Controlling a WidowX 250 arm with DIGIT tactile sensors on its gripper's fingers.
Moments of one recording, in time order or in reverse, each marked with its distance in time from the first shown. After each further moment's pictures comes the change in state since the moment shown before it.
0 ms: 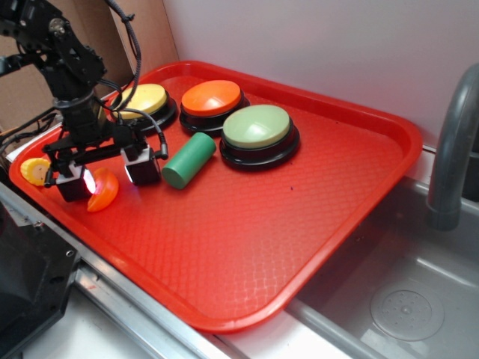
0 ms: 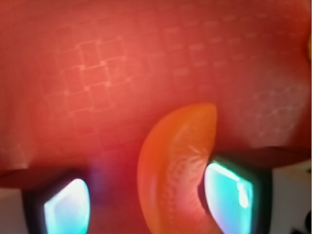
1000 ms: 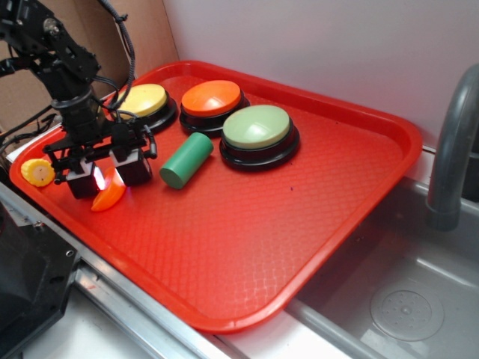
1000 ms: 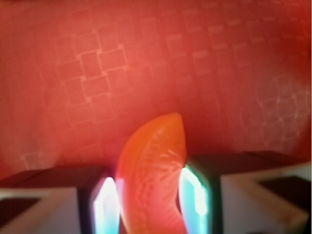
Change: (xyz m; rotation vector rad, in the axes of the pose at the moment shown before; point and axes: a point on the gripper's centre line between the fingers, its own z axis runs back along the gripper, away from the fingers) arm 0.002 0.000 -0.006 -0.047 0.028 0.012
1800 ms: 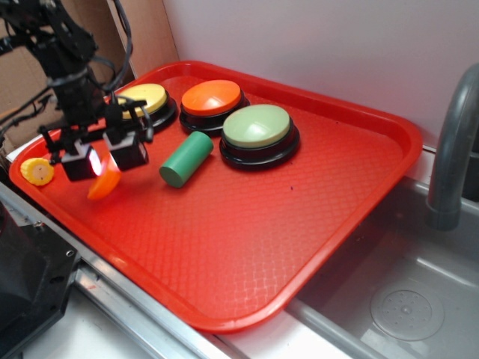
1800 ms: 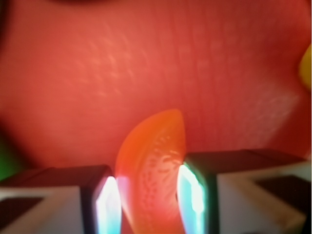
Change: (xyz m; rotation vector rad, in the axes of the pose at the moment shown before) arm 0.000 -0.012 0.042 -0.020 0.040 -0.101
